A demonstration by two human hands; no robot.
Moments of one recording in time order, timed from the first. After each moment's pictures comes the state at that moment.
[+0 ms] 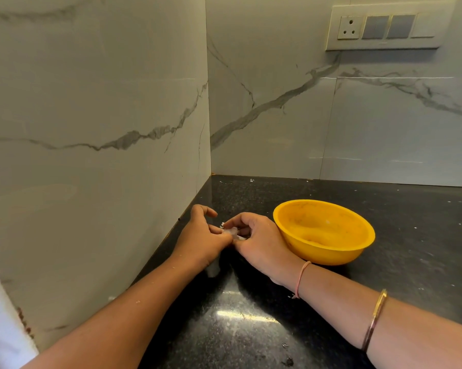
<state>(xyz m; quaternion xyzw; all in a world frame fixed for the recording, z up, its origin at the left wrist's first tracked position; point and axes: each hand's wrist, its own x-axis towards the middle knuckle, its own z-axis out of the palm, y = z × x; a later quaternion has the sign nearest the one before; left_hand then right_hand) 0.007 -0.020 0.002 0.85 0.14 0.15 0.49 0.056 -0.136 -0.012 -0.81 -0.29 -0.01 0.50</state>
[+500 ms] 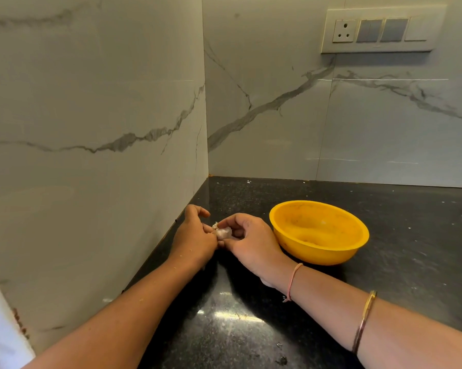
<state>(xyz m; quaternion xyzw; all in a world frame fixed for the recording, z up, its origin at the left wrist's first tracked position) 0.010 -0.019 -0.002 0.85 0.17 0.18 0.46 0.049 -0.132 -0.009 -0.78 -0.27 0.02 0.56</state>
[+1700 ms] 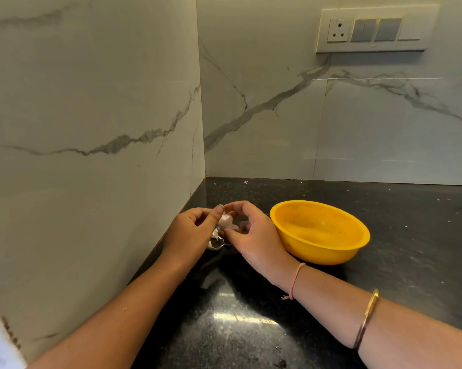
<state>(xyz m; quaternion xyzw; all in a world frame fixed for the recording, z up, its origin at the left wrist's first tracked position) 0.006 -0.021 0.006 0.80 0.08 0.26 0.54 0.053 -0.136 -0.007 -0.75 -0.32 -0.07 0.58</state>
